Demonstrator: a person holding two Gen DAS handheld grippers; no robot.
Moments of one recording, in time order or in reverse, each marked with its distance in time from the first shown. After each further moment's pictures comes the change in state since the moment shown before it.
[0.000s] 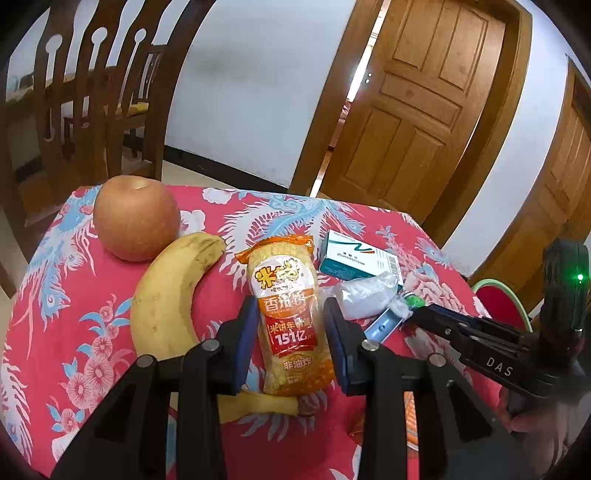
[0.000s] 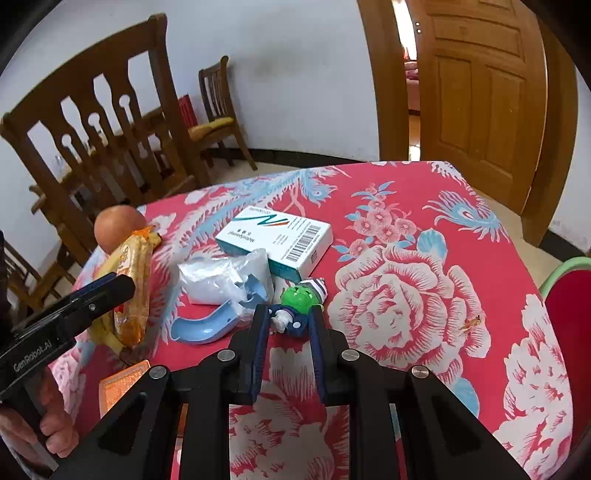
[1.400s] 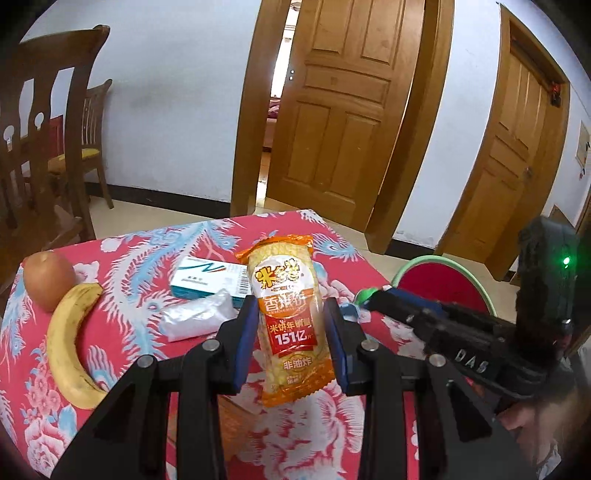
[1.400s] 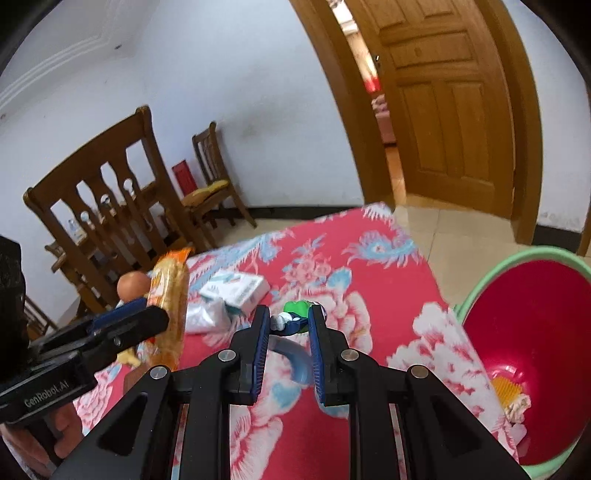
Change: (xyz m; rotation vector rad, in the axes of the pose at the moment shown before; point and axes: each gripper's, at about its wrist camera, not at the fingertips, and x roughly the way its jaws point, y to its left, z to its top) left arm -0.016 -0.142 0.000 0.224 -0.014 -0.103; right arm -0.083 -0.077 -0.016 0.111 -0.195 0.061
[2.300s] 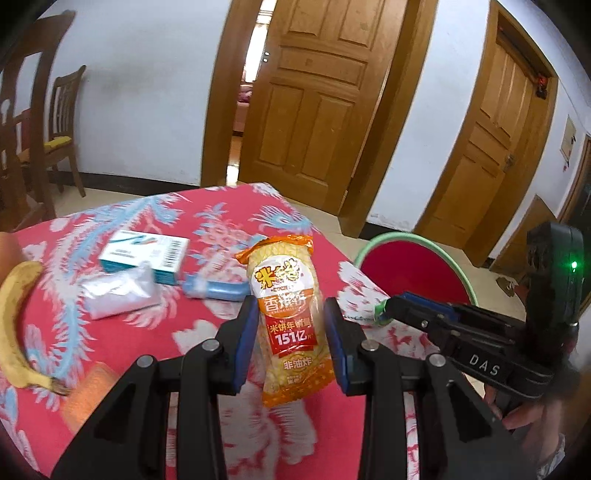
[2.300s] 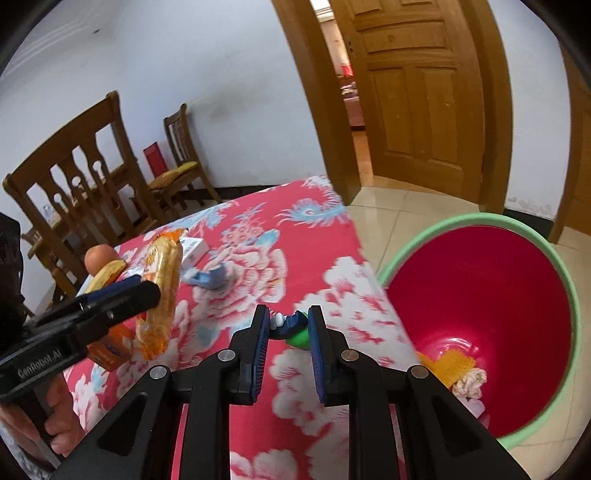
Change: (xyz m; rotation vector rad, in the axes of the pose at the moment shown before) left arm 0.036 -0.049 -0.021 0.017 0.066 -0.100; right arm -0.040 -0.050 -0.025 0.012 0.058 -0.132
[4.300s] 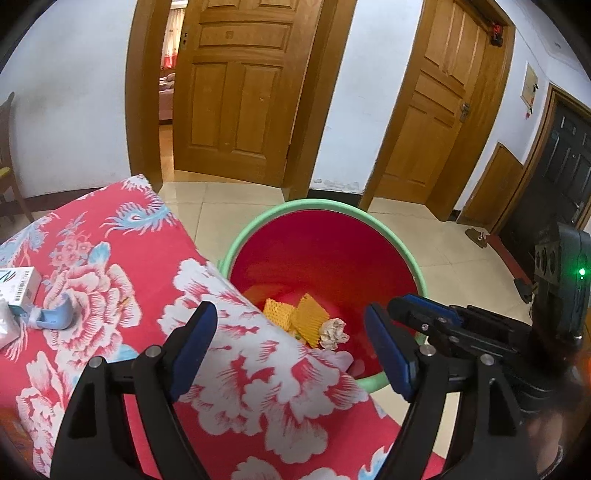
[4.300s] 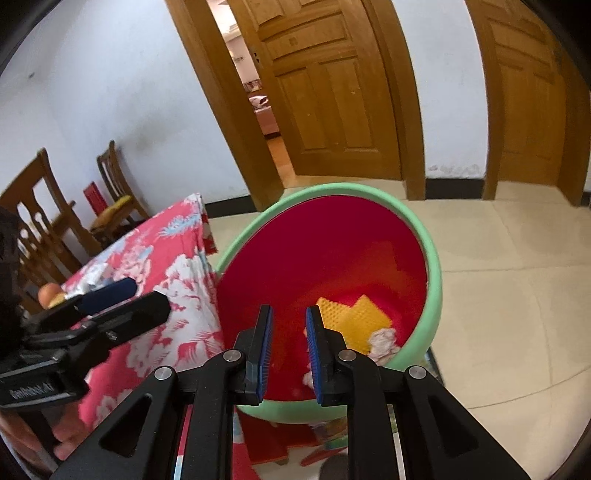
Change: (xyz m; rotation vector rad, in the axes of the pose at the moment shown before) left arm 0.065 -0.130 0.002 0.155 0.106 -0.127; right arm -0.065 -0.117 -0.026 0.188 -0.038 -0.202
